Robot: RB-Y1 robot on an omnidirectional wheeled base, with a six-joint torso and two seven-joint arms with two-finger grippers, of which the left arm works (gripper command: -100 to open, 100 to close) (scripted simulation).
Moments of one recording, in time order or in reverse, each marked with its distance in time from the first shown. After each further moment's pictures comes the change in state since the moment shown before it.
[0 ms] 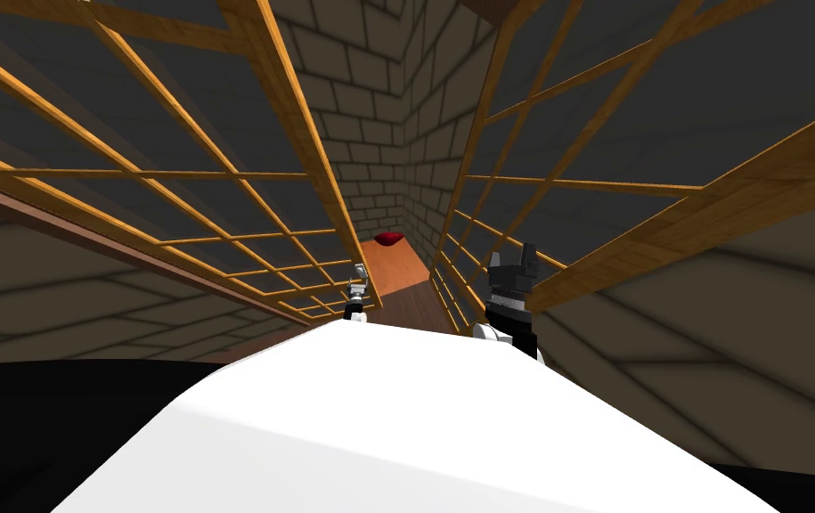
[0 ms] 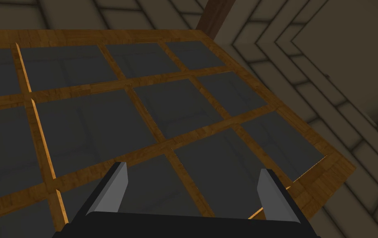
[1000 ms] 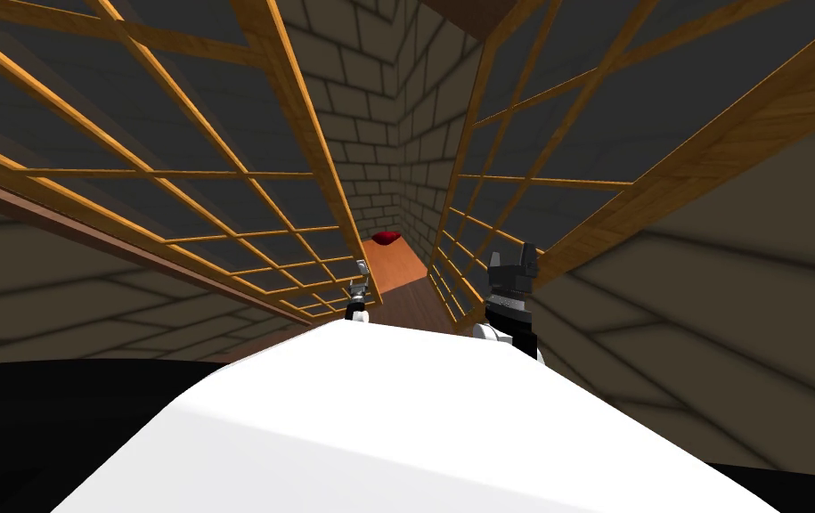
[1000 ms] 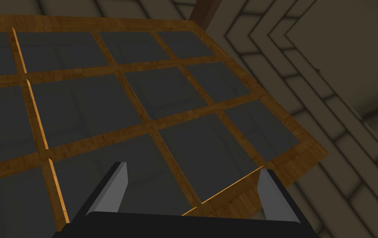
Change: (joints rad) arm -0.012 -0.005 -0.043 -0.004 0.098 0.005 0.256
